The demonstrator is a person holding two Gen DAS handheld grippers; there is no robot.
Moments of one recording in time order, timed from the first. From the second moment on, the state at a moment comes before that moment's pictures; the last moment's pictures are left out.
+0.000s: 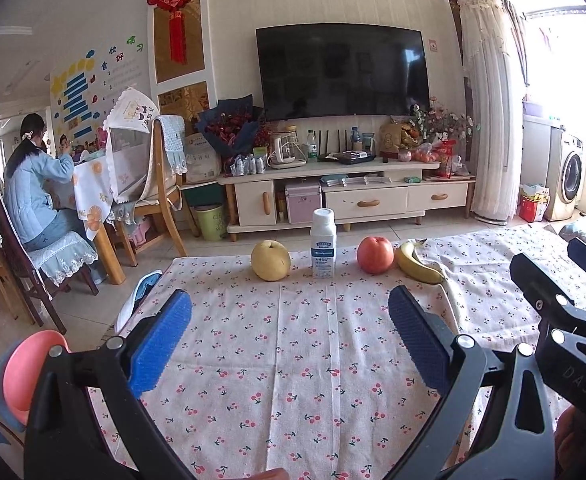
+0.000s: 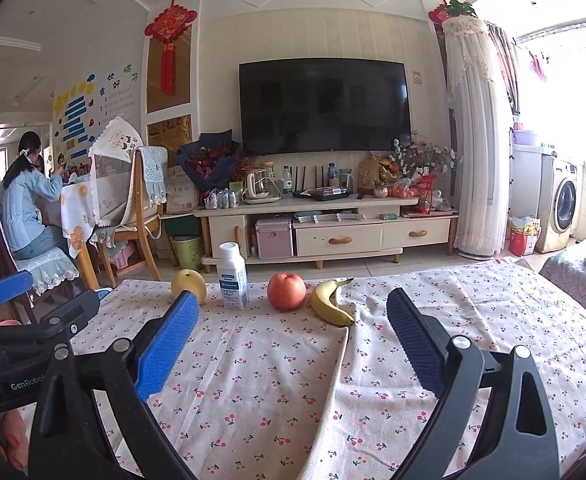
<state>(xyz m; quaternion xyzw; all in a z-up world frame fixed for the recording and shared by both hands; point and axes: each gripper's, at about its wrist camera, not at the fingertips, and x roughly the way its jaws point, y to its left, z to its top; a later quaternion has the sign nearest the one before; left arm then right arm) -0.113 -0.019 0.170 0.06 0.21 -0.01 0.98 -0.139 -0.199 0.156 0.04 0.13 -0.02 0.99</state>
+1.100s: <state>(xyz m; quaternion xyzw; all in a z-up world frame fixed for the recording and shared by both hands) -0.106 -0.022 0.168 0.04 0.21 -0.02 0.98 -0.147 -0.219 0.158 0.02 0.10 -0.08 0.99</state>
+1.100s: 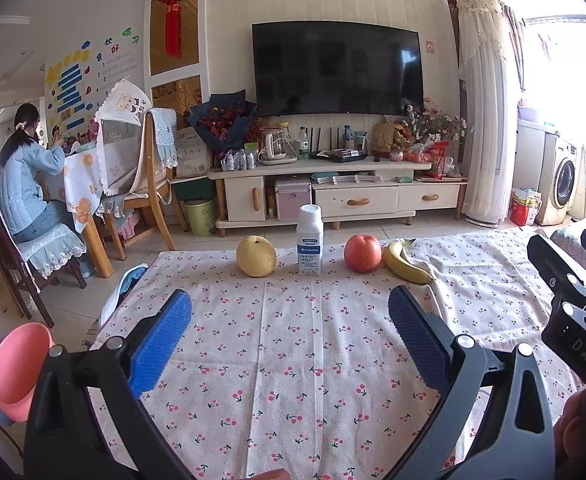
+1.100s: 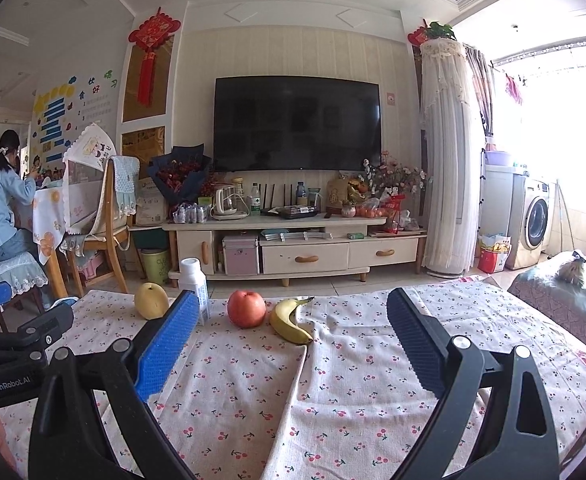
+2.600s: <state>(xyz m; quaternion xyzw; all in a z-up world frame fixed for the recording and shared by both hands) -0.010 0.027 0.044 -0.01 0.36 0.01 0.93 -0.017 -0.171 0.063 0.01 0.31 0.02 0.95</state>
